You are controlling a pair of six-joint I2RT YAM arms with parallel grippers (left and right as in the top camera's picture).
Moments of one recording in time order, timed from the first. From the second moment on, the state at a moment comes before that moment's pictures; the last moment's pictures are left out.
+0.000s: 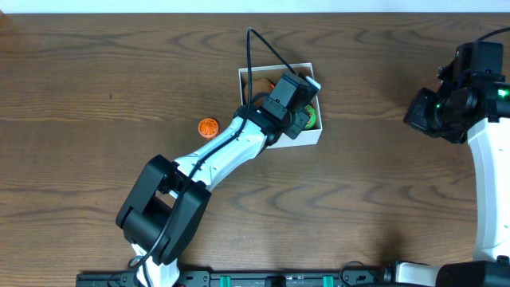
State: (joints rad) left arm -0.67 1.92 1.33 -0.29 0.00 0.04; right arm -0.14 1.49 1.48 -1.22 -0.10 0.36
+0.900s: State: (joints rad) left arm -0.70 1.98 1.39 -0.30 0.14 0.04; right arm -0.14 1.49 1.48 -1.22 -0.10 0.36
